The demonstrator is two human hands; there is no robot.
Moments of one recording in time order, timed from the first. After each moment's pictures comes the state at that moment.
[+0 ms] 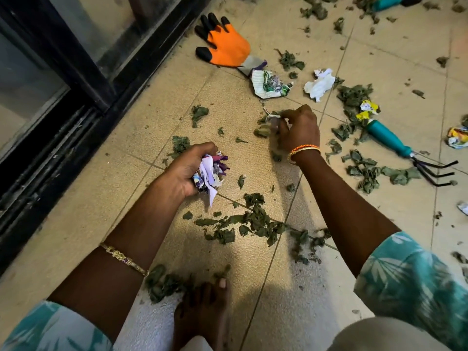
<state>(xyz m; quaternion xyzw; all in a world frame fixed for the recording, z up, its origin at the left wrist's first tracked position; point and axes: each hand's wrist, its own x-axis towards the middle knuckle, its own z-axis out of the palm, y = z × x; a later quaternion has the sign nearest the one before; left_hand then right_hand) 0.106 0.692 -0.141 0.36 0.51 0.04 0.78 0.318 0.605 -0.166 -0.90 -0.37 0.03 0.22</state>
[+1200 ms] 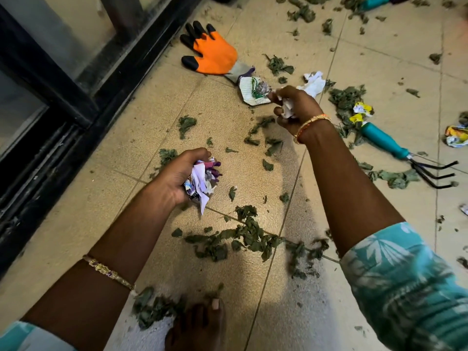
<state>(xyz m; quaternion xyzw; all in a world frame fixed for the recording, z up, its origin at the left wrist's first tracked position) 0.122 0.700 -0.146 0.38 0.53 0.02 0.76 0.369 0.639 -0.138 -0.64 -0.03 0.42 0.64</state>
